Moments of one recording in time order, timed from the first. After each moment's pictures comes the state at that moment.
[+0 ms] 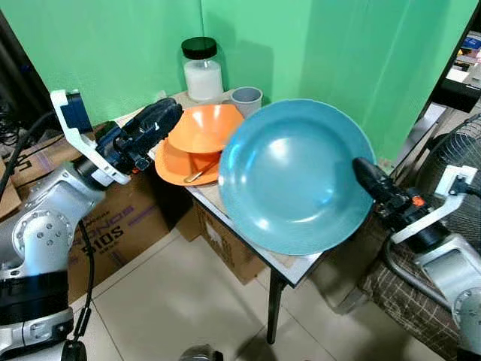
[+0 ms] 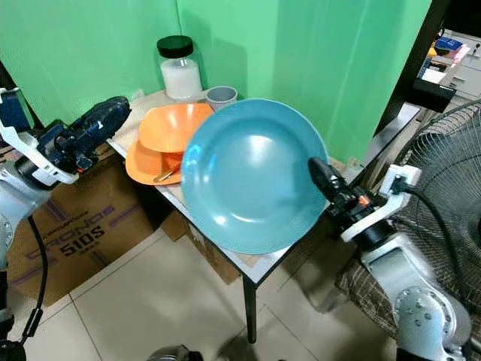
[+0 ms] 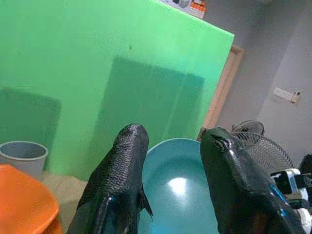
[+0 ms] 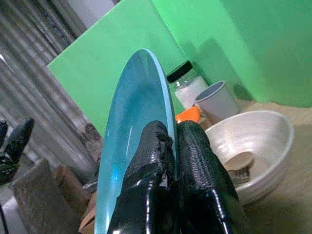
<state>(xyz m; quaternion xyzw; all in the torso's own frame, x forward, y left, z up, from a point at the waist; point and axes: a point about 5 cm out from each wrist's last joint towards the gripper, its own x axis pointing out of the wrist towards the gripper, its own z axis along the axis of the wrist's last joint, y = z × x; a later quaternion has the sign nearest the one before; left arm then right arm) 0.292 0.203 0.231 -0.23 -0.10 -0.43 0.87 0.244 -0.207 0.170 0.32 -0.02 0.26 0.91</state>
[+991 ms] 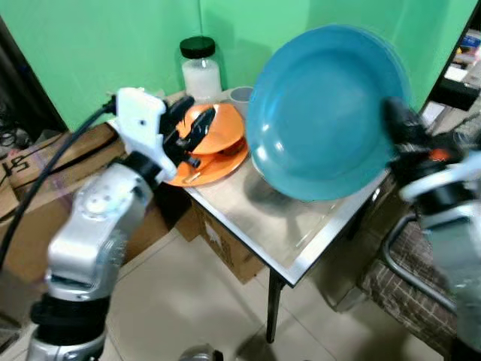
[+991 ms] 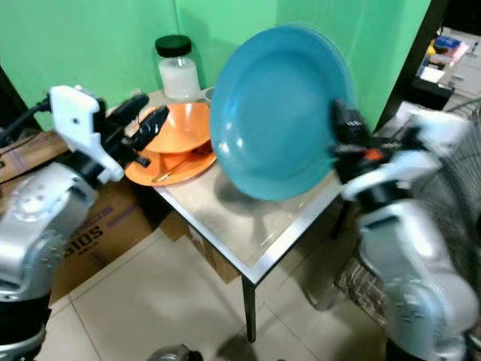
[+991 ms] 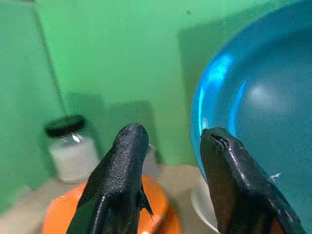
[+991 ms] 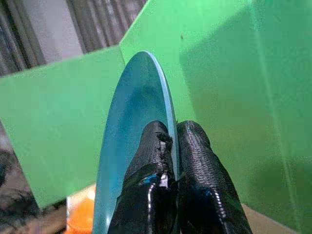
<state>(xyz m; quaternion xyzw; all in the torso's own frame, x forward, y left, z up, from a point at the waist) 0.288 0.141 0.239 0.06 -0.13 -0.21 0.97 0.243 -0.177 0.244 0.16 -0.14 0.14 0.97</state>
